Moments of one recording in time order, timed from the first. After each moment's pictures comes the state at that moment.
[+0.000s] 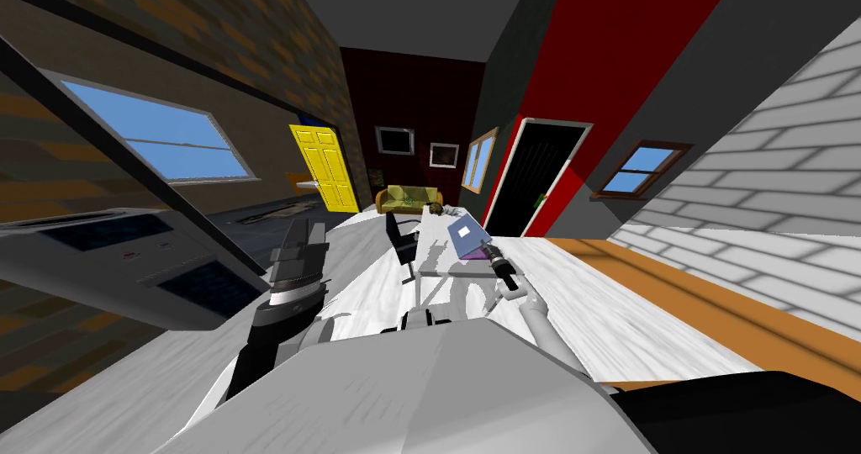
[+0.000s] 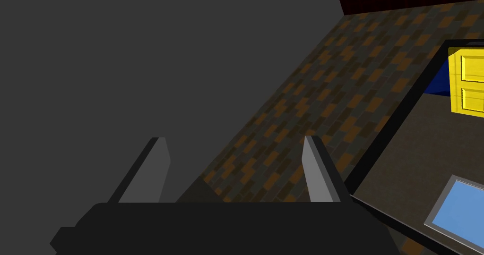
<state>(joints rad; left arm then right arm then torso) 0.52 -0.01 0.04 -2.34 -0.10 -0.61 -0.17 0.05 -0.41 -0.26 -1.32 0.48 -0.31 0.39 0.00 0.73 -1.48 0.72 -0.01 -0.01</state>
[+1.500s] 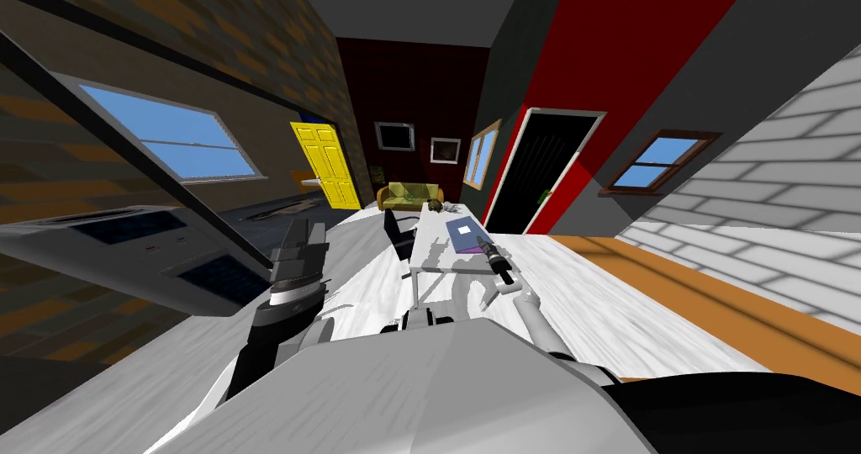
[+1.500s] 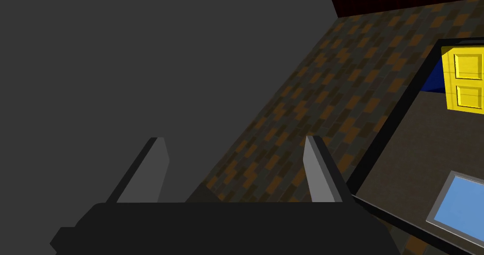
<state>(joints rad) 0.52 -0.01 0.04 -2.34 -0.10 -0.61 -0.17 -0.03 -0.41 -0.25 -1.23 0.40 -0.30 0.29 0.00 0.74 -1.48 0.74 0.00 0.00</state>
